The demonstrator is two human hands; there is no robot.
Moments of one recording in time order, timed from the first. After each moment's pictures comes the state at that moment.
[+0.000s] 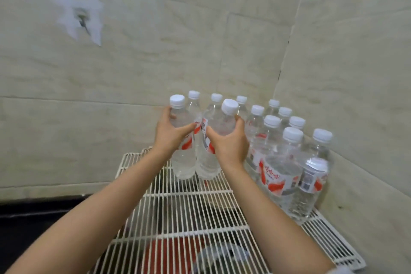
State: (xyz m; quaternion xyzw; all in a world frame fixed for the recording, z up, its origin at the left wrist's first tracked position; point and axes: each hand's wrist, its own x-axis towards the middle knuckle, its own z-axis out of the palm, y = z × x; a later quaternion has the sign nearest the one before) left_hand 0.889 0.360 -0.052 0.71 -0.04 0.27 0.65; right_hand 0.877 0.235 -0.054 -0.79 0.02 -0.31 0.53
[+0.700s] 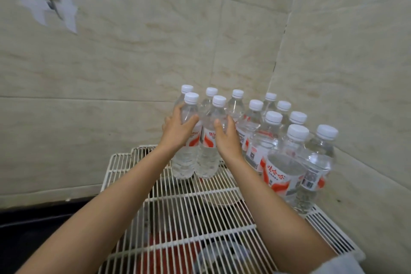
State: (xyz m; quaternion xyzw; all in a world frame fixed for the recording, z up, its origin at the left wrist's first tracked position) left_hand 0.927 0.346 -0.058 0.79 -0.03 0.14 0.59; right_hand 0.915 0.224 -0.066 -0.83 0.00 -0.18 0.53
